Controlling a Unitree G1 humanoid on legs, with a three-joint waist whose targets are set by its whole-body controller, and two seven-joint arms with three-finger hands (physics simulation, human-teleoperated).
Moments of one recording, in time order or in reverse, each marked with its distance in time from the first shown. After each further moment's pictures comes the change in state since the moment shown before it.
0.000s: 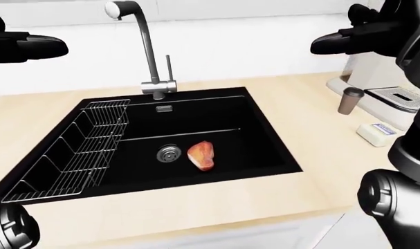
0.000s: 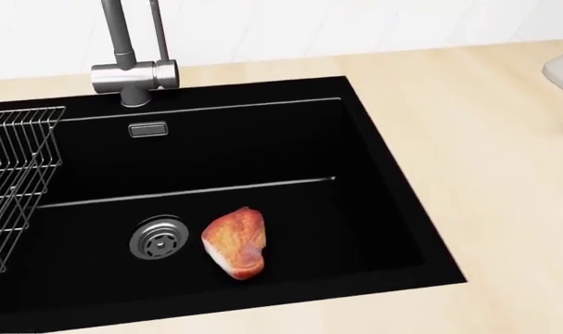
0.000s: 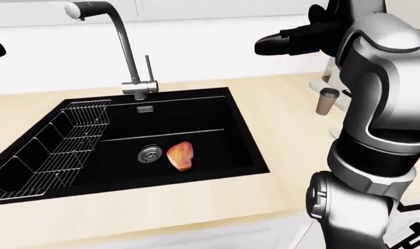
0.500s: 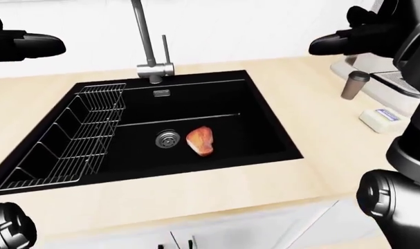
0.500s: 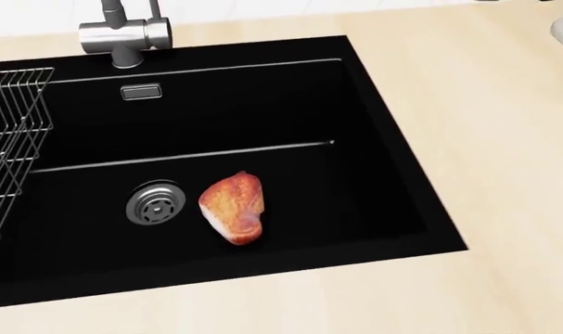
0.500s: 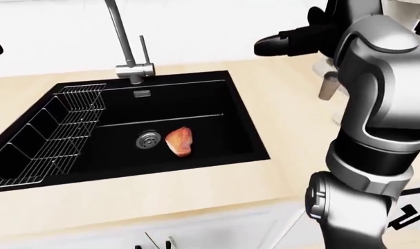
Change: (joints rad) left arm -0.004 0.015 -0.005 0.017 -0.014 -0.007 0.006; right arm 0.002 0.006 0.003 0.014 -0.006 -0.008 -0.005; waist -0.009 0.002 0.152
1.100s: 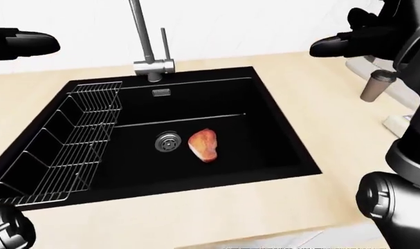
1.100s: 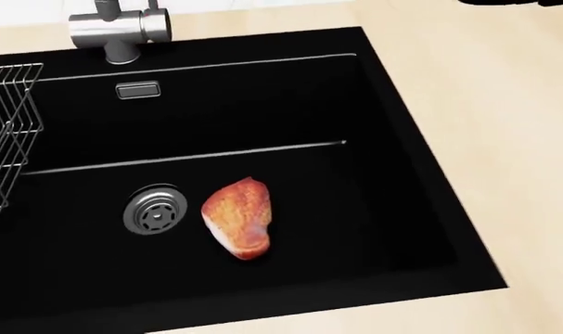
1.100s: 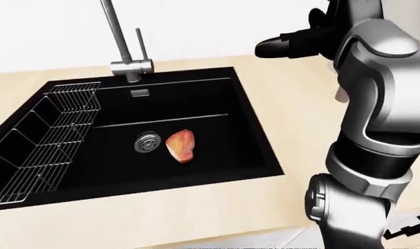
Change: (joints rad) left arm 0.008 0.005 0.020 -0.007 0.005 -0.013 -0.005; right arm 0.020 0.004 -0.013 -0.015 0.006 -0.008 -0.006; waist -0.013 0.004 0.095
